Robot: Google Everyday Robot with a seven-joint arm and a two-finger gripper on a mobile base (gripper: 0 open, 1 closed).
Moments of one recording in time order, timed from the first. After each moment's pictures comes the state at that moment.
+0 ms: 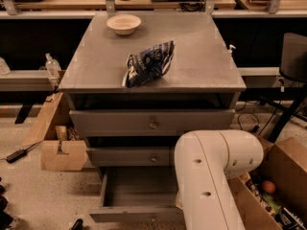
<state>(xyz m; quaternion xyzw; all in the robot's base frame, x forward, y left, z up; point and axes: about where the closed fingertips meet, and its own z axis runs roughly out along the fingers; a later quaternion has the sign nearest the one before) 0.521 -0.138 0.157 -0.61 0.78 0.05 0.11</state>
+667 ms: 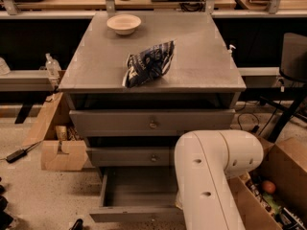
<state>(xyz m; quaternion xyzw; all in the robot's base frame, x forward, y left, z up) 0.521 -0.138 0.157 -0.61 0.78 0.05 0.11</state>
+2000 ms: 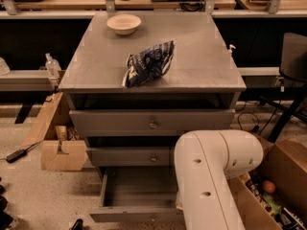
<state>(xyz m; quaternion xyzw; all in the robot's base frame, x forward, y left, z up) 0.521 -0.138 0.156 -0.61 0.78 0.05 0.11</state>
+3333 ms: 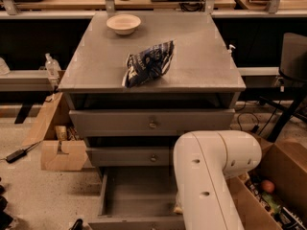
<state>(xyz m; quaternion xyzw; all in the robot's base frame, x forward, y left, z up) 0.525 -0.136 0.153 -0.61 0.78 0.05 0.10</state>
